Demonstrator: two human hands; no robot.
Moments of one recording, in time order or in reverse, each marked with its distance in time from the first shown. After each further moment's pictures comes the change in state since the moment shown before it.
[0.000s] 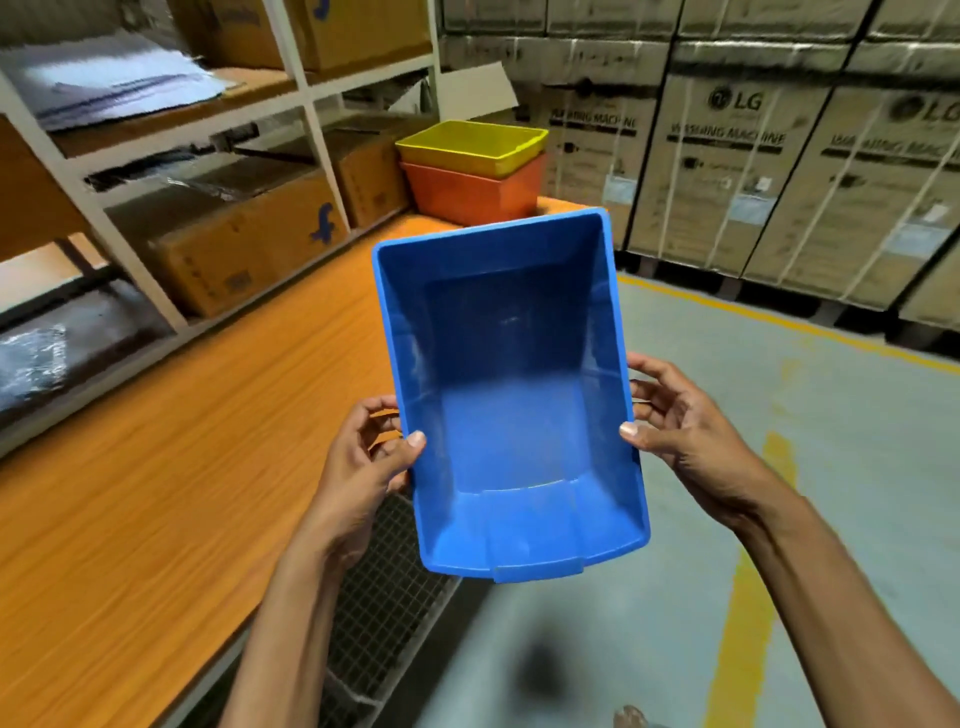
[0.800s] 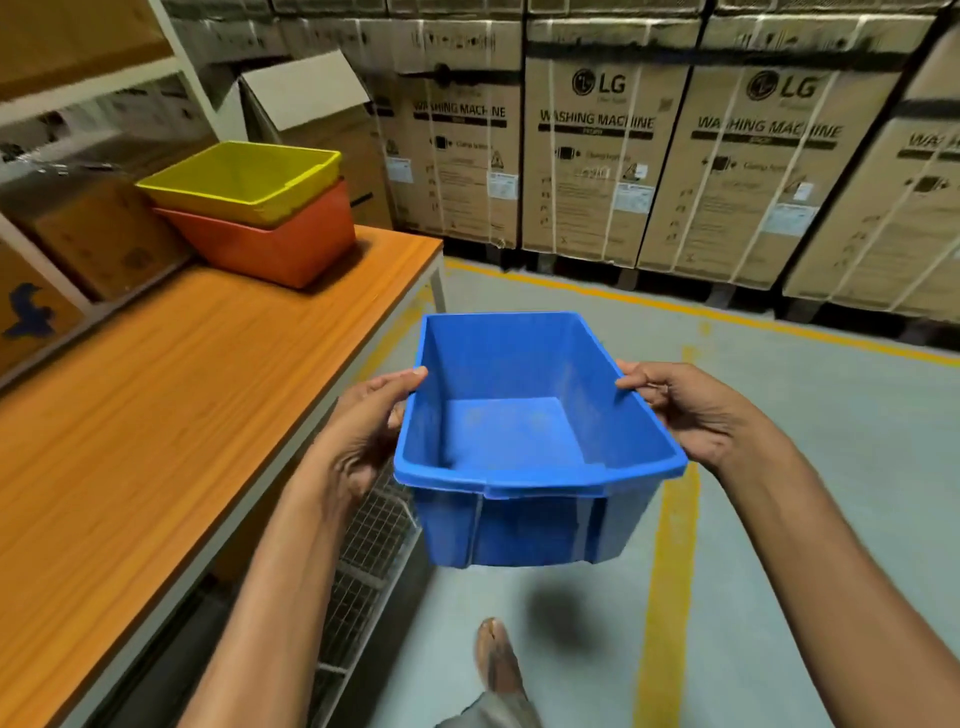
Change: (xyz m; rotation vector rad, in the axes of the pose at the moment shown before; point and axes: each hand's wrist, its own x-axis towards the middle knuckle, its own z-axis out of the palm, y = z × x) left_hand 0.281 -0.019 0.344 -0.063 -0.104 -0.375; right_hand 0.177 -0.027 -0.347 0.468 0.174 0.496
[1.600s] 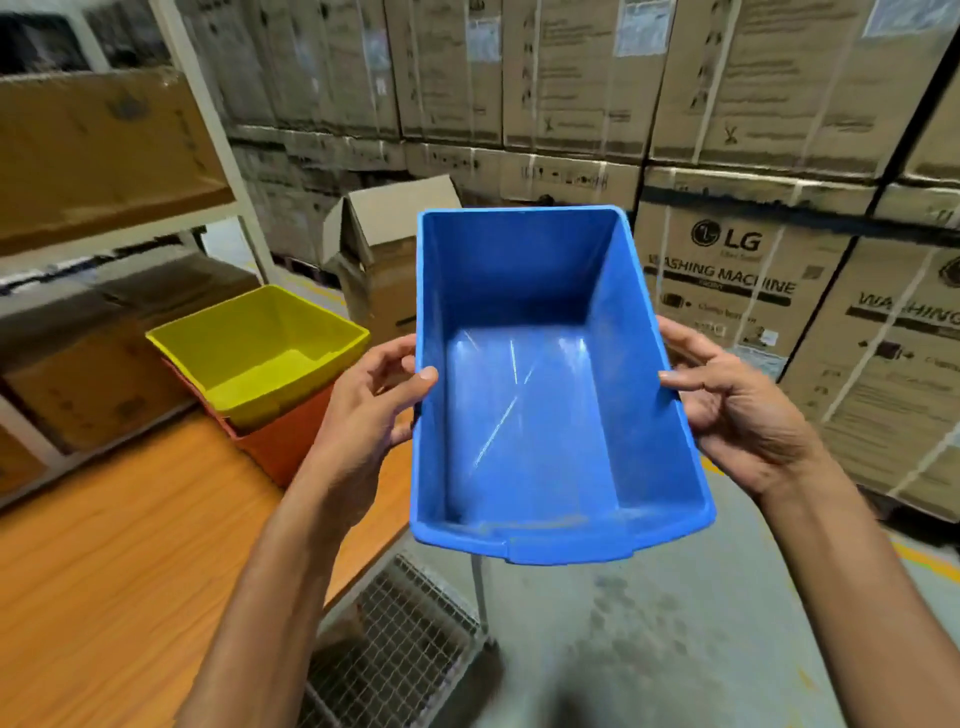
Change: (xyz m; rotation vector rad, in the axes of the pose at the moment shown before) left_hand 0.285 0.221 0.087 0.065 0.110 0.535; right_hand 0.313 -0.319 0.026 -0.161 -0.306 -0.453
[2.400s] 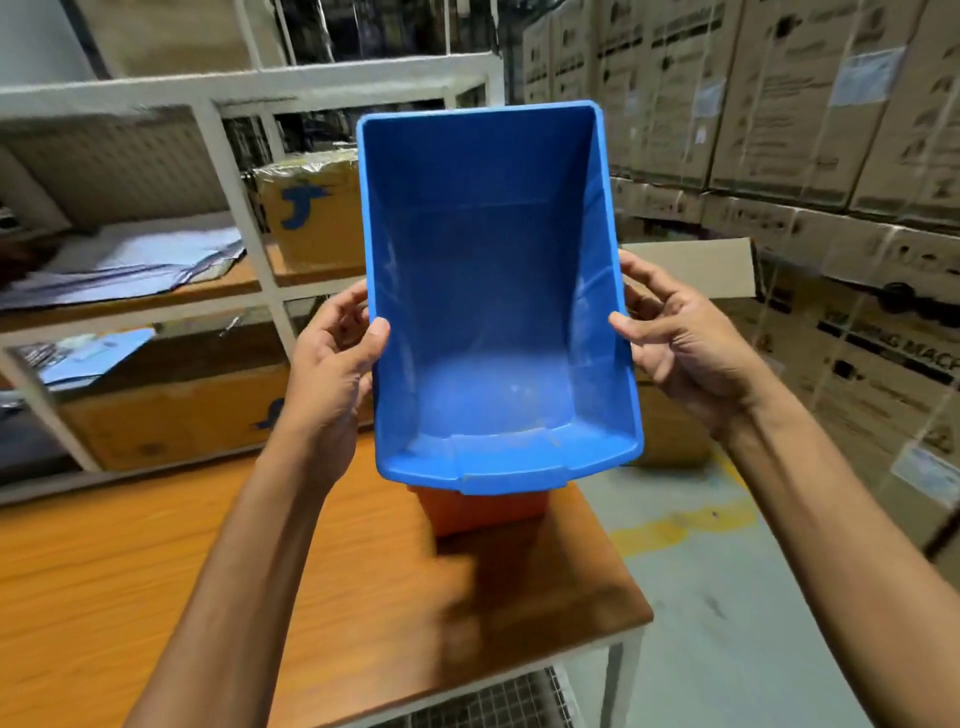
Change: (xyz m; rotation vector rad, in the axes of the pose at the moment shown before) left_hand 0.057 0.098 -0.103 0.149 0.729 0.390; right_hand 0.282 -0.009 0.194 0.012 -0.741 -0.022
